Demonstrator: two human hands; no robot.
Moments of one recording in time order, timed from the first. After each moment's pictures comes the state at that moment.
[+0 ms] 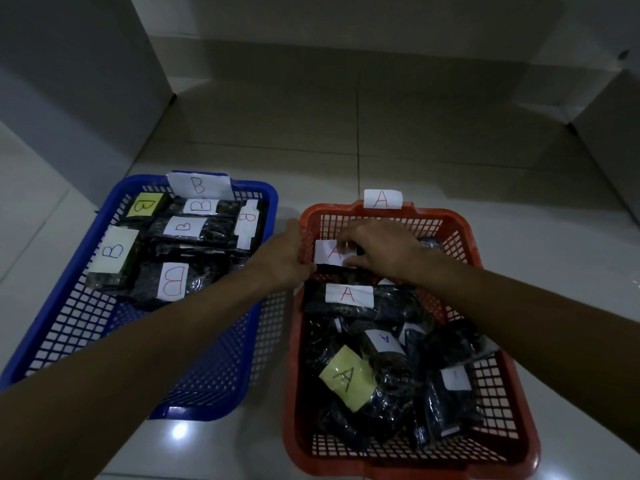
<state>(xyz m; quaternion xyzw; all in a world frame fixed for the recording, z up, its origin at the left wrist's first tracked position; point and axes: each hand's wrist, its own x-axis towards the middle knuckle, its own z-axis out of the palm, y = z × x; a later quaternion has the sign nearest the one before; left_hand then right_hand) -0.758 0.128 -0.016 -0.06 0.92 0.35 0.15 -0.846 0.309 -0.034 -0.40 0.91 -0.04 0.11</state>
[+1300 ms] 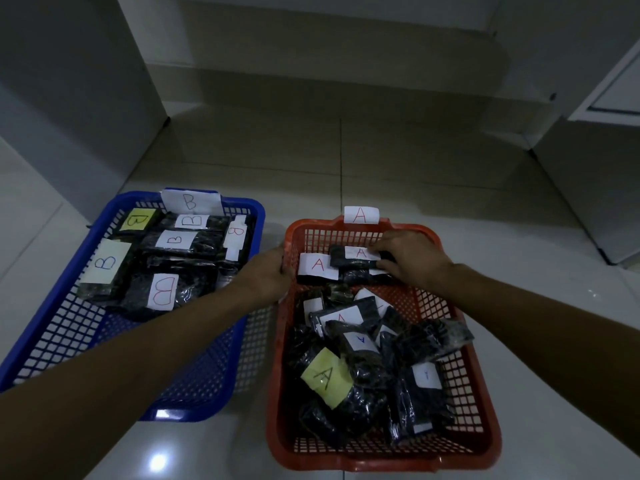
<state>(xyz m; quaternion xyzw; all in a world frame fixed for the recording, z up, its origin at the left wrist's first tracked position) -0.744 0.134 -0.009 -0.06 0.91 0.38 0.13 -0.850 0.382 -0.019 -0.32 0.94 -0.02 0.10</state>
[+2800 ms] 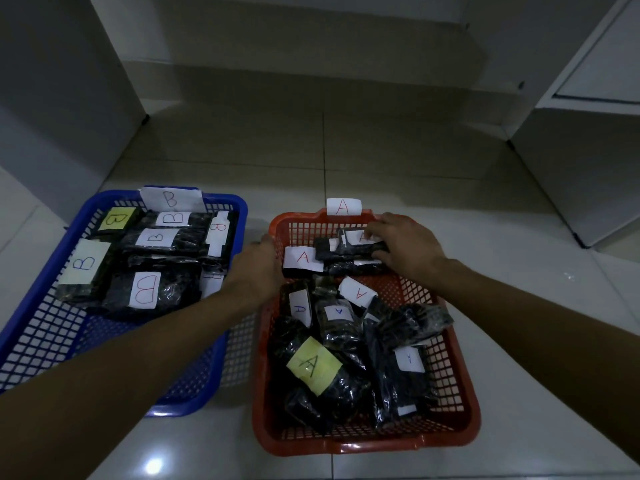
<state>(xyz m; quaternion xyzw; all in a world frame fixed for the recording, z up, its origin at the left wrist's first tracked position) -0.747 0.146 -0.028 -0.07 0.97 0.24 0.03 -0.836 0.396 -0.013 -0.28 0.96 -0.03 0.01</state>
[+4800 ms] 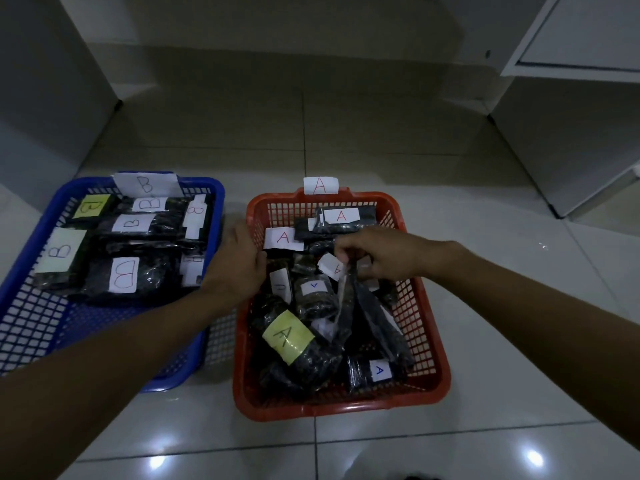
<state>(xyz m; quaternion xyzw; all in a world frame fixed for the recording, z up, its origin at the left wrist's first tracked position) -0.724 0.158 -0.041 -0.06 0.96 0.26 -0.02 -0.798 0.411 0.009 -0.40 0.87 -0.13 0.26</state>
